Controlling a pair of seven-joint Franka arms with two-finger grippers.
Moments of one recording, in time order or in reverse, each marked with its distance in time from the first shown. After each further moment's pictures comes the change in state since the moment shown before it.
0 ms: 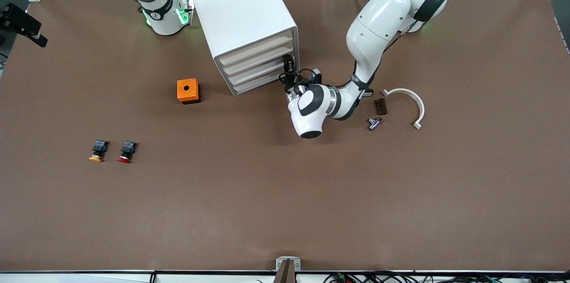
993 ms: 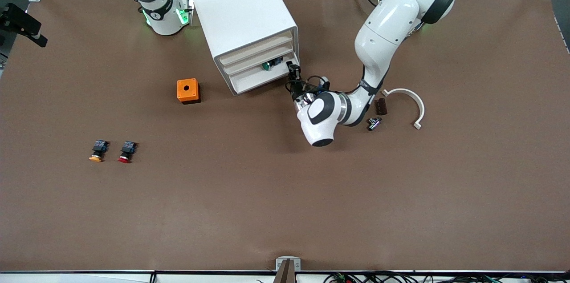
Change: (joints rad) left arm 0.078 0.001 0.013 0.005 -0.001 0.002 0.100; right arm 0.000 0.000 0.001 0.000 0.000 0.000 0.000
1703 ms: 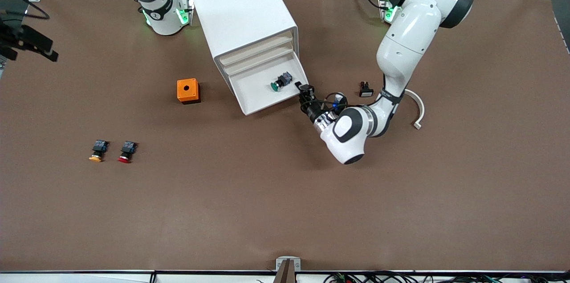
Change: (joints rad) left arm 0.144 0.000 0.002 0.013 -0.035 0.075 0.015; right arm 0.000 0.133 0.002 0.003 0.000 0.013 0.000
